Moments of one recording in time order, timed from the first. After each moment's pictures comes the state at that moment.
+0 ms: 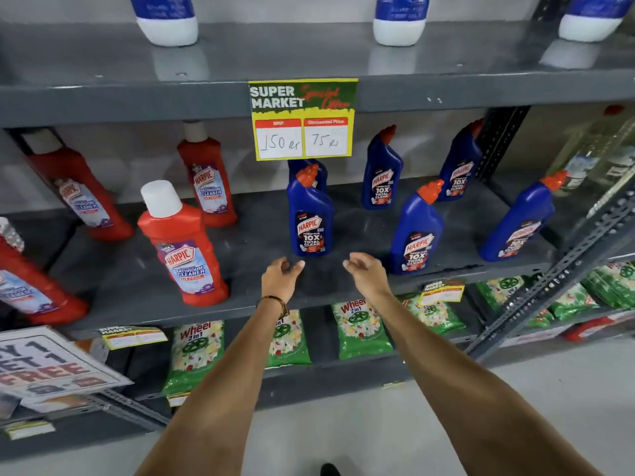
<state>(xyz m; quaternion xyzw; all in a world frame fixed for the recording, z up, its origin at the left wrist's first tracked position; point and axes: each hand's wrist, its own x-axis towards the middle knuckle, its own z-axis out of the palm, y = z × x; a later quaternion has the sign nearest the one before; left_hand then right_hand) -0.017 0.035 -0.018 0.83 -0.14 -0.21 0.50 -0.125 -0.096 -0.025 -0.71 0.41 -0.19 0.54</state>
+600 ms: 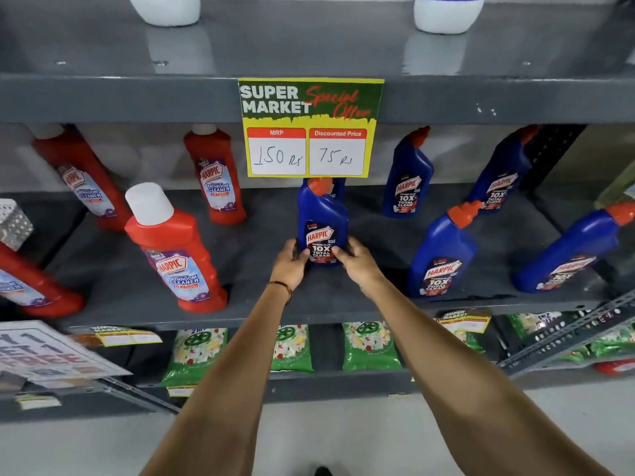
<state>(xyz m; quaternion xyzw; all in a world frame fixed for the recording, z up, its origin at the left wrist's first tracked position) 0.019 -0.009 -0.017 0.79 -0.15 -0.24 0.55 -0.052 -0.130 -0.027 -0.70 0.31 -0.12 0.63</state>
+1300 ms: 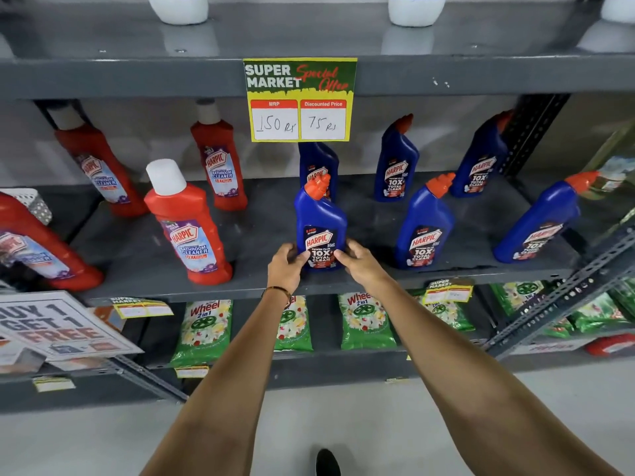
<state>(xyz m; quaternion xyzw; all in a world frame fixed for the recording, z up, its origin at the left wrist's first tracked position) -0.036 0.032 -0.019 0.81 -0.15 -0.17 0.54 -0.116 -0.098 -0.021 -0.71 0.28 -0.08 0.64</state>
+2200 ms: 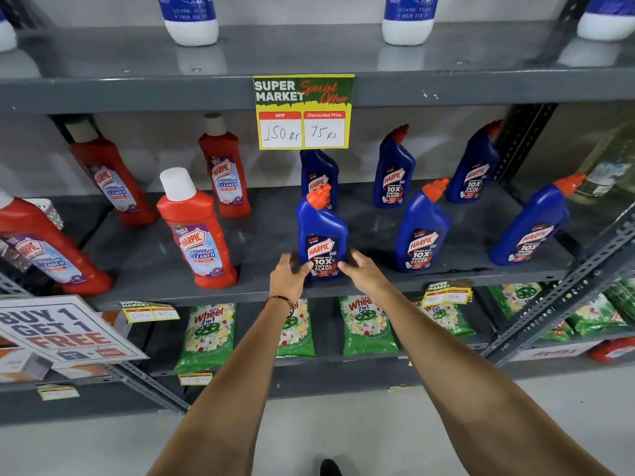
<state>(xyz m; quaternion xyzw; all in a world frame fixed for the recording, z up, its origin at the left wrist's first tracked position) -0.050 0.043 -0.012 0.83 -0.14 -0.19 0.51 -0.131 -0.090 -0.015 -0.77 0.32 -0.04 0.55</state>
